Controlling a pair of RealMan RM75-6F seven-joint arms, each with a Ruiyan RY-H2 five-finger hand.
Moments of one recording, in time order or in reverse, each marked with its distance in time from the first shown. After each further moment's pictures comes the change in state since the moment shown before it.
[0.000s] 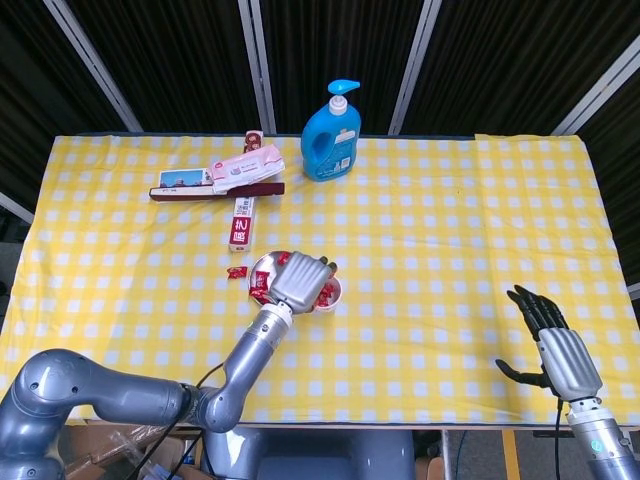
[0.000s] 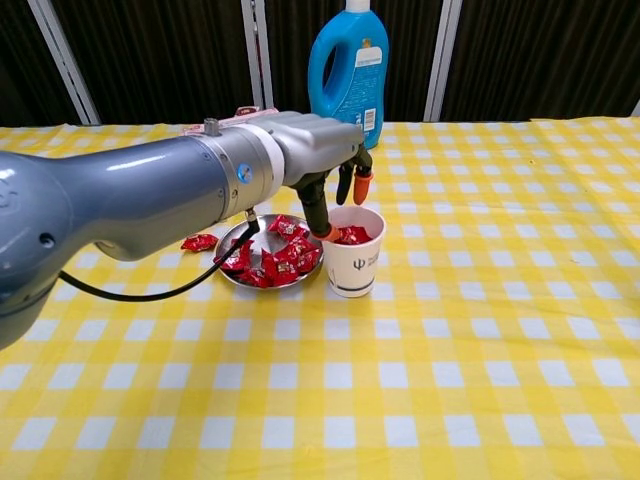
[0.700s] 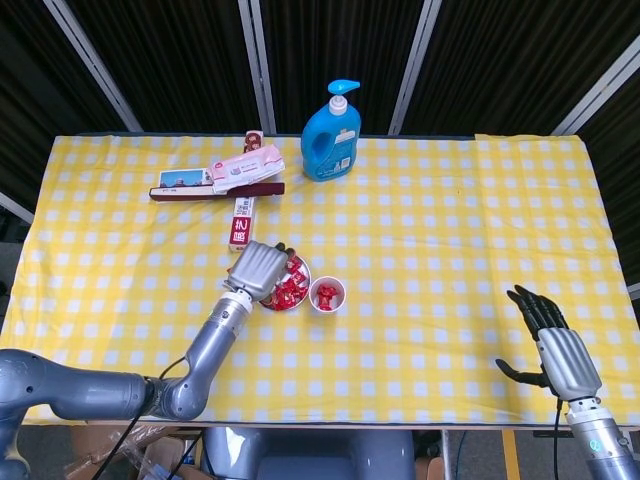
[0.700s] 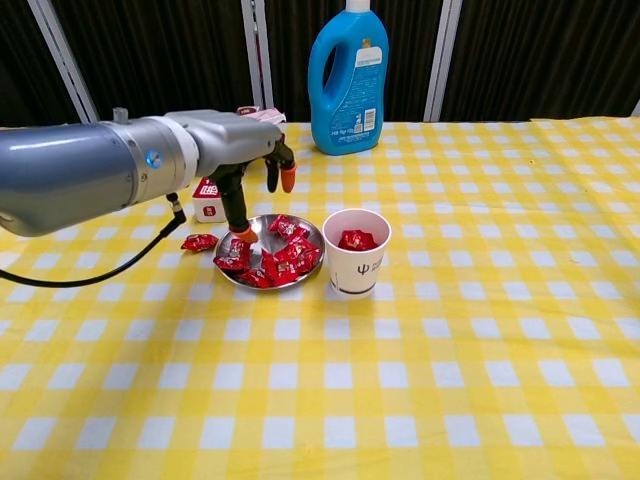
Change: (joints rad) left arm 0.076 0.140 0.075 -0.034 -0.061 -0.033 -0.018; right arm 0.000 -0.004 0.002 -0.003 0.010 -0.004 -0.020
